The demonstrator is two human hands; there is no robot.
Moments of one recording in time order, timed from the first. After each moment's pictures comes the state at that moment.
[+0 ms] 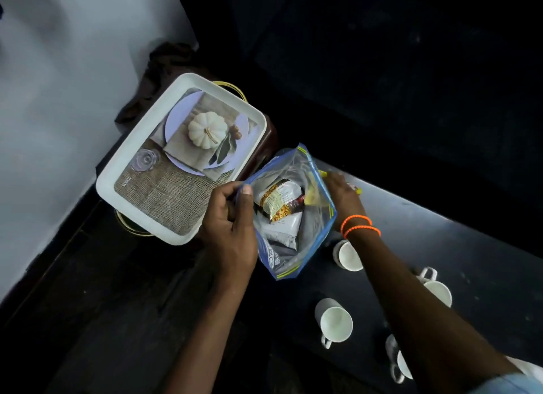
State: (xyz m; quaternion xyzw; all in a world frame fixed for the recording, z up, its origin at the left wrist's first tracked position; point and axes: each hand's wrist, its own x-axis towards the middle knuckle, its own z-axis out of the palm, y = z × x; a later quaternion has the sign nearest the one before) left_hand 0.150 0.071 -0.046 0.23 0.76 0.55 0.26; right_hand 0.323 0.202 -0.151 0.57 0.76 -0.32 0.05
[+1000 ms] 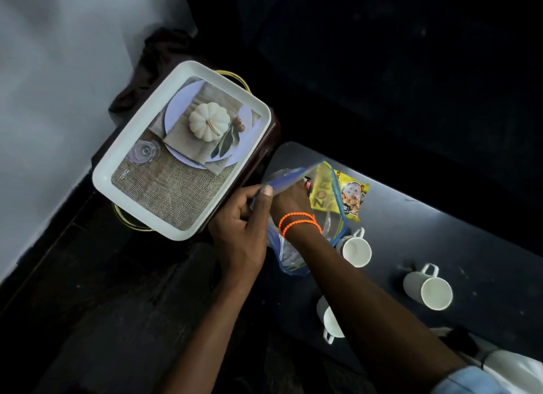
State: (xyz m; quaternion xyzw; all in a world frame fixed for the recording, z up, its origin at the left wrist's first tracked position) left_hand 0.144 0.064 -0.066 0.28 0.76 0.52 0.28; right_hand 0.208 0.155 -0.138 0.56 0.77 -0.28 0.08
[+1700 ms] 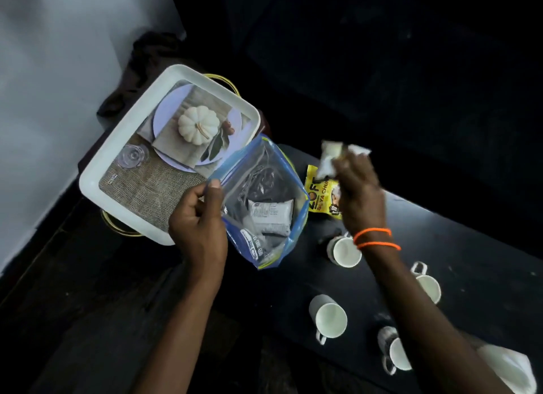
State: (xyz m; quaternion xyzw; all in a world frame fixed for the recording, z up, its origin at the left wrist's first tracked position) left_hand 0.109 0.067 -0.076 0.16 0.77 0.56 0.24; right_hand 0.339 0.188 -0.116 0.59 0.76 -0.24 -0.16
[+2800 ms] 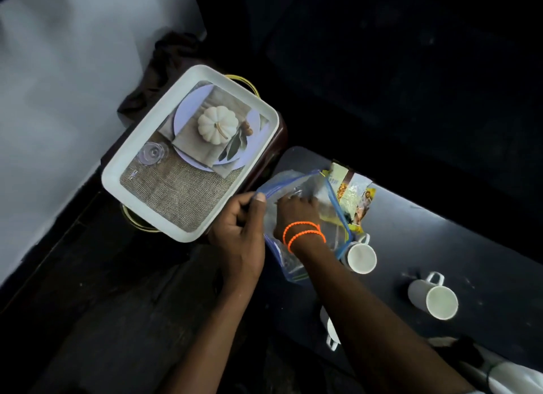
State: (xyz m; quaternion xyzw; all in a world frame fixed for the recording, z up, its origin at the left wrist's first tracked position) left_hand 0.136 0.060 -0.068 0.21 0.76 0.54 0.28; right_hand 0.206 0.142 -0.133 0.51 0.80 -0.17 0.25
